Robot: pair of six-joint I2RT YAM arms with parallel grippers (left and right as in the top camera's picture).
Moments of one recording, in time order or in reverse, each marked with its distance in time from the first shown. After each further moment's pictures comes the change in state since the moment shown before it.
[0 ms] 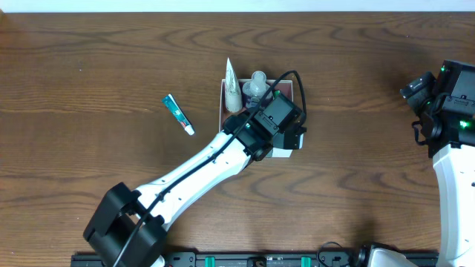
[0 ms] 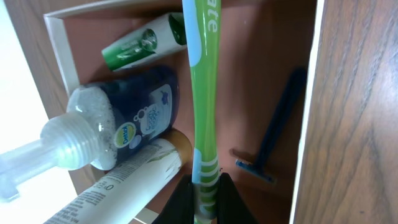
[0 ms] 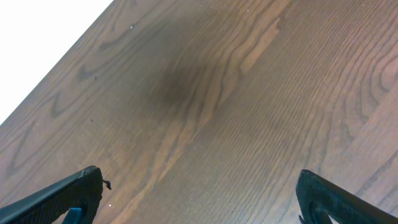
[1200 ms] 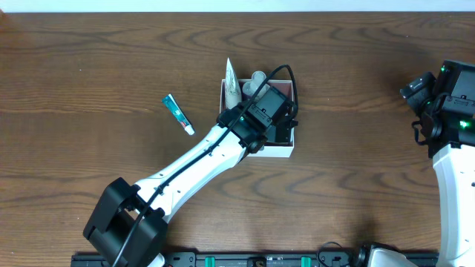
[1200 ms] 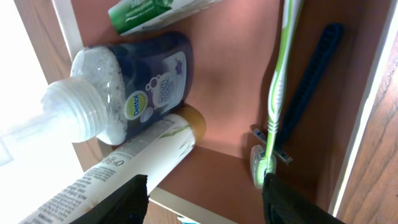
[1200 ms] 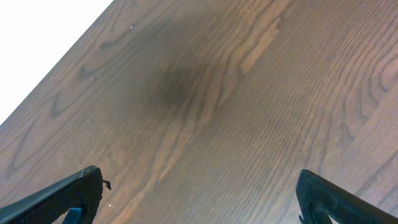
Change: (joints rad) left arm 0.051 0.007 0.000 0.003 -0.050 0.033; right arm 0.000 0.000 0.000 0.000 0.000 0.000
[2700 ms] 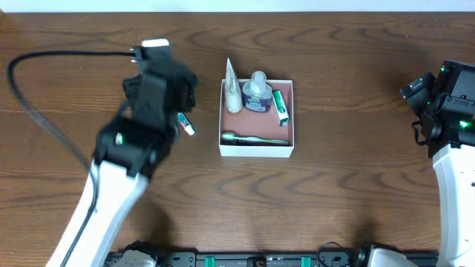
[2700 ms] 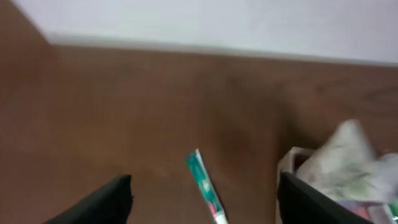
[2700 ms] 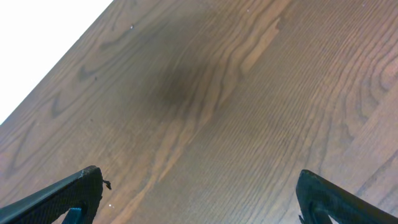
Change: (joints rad) left arm 0.406 -0.456 0.000 -0.034 -0.120 -1.287; right arm 0.000 0.000 0.000 0.000 0.000 0.000
